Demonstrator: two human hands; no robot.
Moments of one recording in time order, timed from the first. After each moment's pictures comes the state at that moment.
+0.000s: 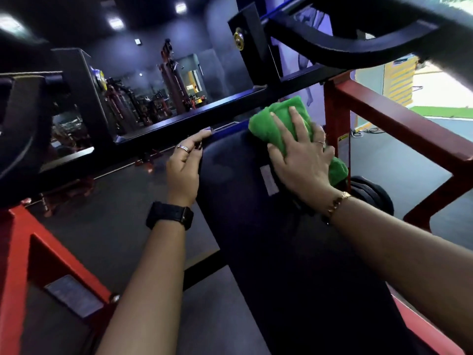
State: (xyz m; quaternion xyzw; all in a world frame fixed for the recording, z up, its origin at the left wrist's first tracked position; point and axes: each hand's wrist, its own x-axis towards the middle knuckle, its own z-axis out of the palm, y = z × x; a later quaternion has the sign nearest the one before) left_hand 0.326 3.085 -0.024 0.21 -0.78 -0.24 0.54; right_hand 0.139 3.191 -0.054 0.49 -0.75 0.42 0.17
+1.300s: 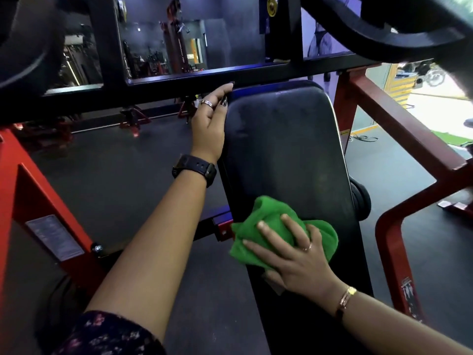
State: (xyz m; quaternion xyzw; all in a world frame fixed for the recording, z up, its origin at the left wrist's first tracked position) left_hand 0.322 3.077 -0.048 0.14 -0.72 -0.30 0.61; right_hand 0.218 3.282 -0.223 0.68 -0.55 0.19 0.44
